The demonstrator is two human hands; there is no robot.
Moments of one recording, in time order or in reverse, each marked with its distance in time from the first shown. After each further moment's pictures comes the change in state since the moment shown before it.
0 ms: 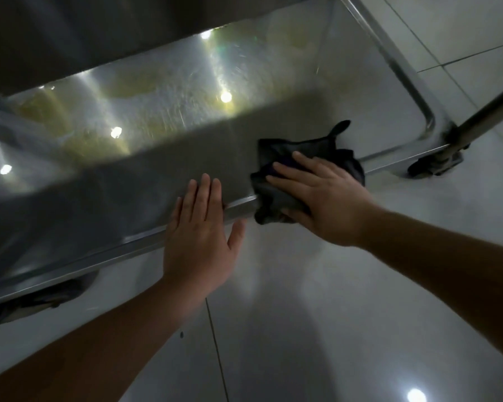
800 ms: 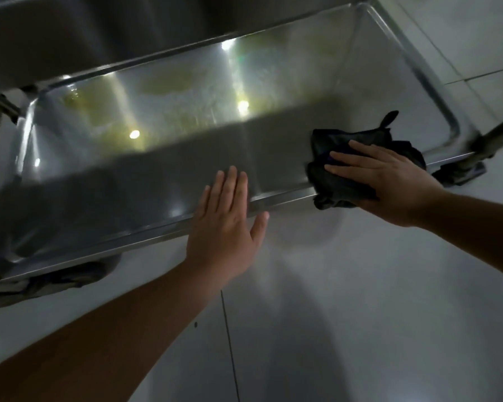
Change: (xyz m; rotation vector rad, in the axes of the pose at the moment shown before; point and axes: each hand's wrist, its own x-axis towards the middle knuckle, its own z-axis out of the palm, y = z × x) left_hand -0.003 -0.004 -0.006 -0.031 -0.042 0.018; right_hand -0.014 0.063 -0.011 -0.010 0.001 -0.016
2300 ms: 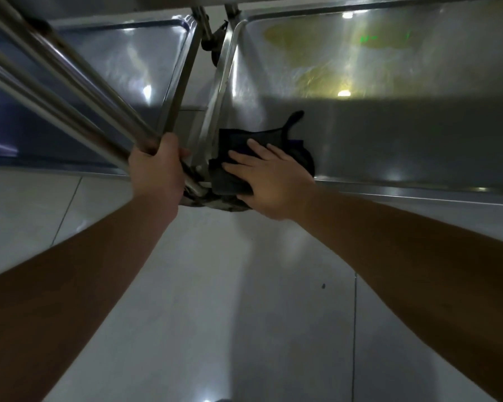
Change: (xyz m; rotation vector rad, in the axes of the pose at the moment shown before) left_hand -0.141 -0.322 -0.079 -1.249 0.726 -1.063; right_hand 0.210 -0.449 0.069 0.039 -0.125 -0.464
